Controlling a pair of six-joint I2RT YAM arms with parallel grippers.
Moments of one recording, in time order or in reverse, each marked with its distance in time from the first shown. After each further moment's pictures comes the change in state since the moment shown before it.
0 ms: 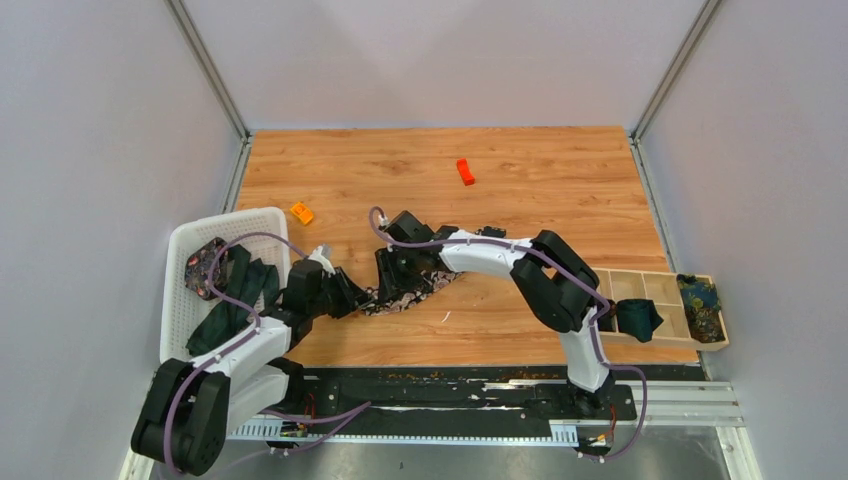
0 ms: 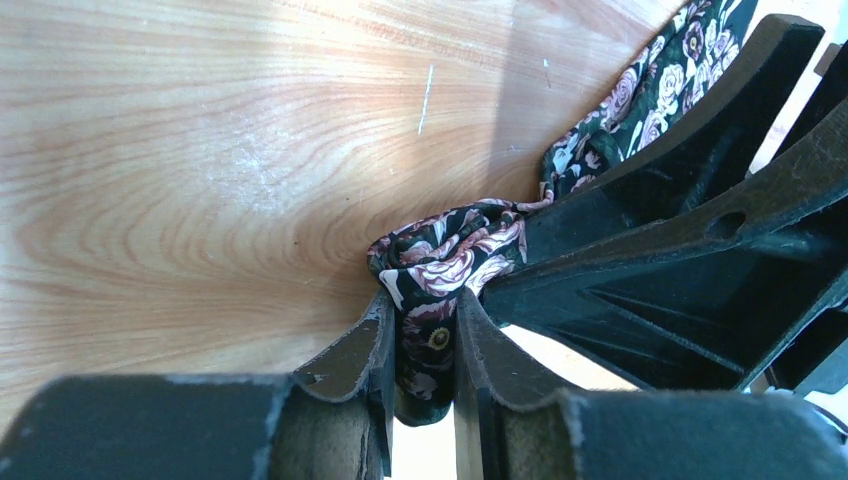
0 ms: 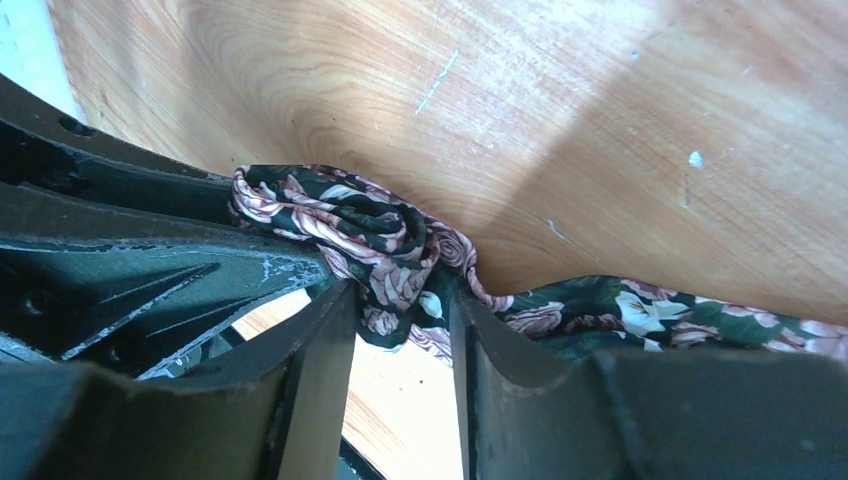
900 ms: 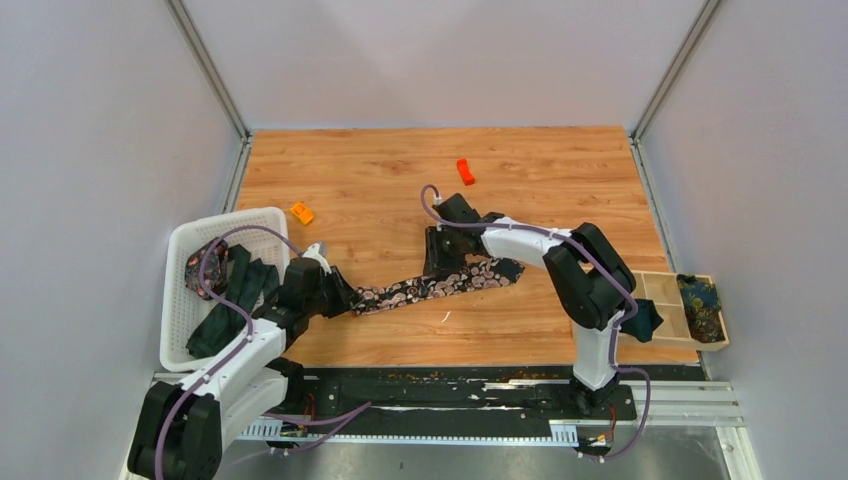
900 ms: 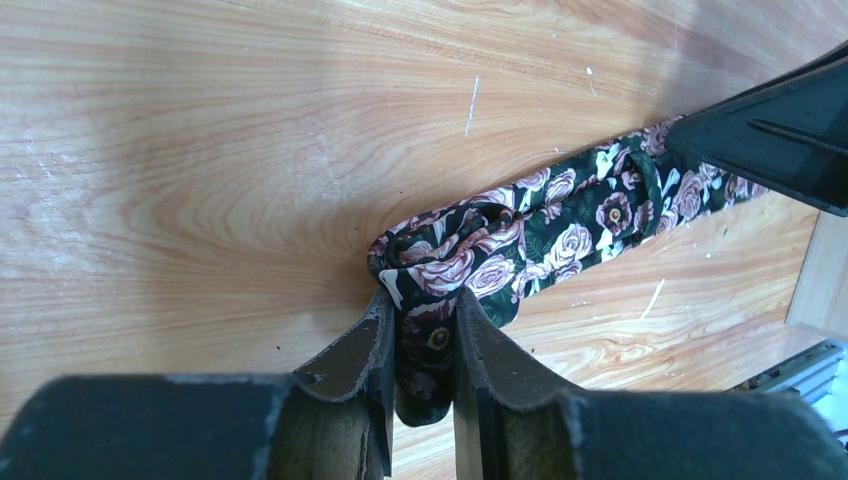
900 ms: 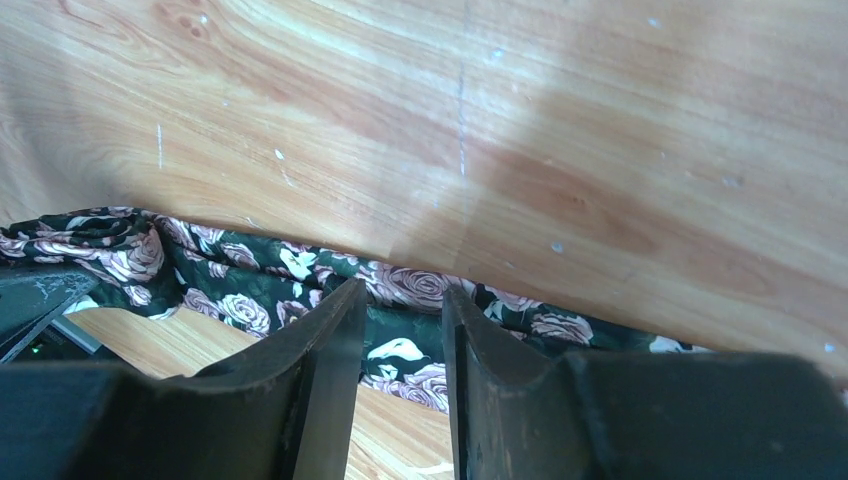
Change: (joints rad) left arm -0.001 -0.114 0.064 -0.224 -0.103 0.114; right arm -0.226 -0.119 -0.173 0.019 0.075 -0.036
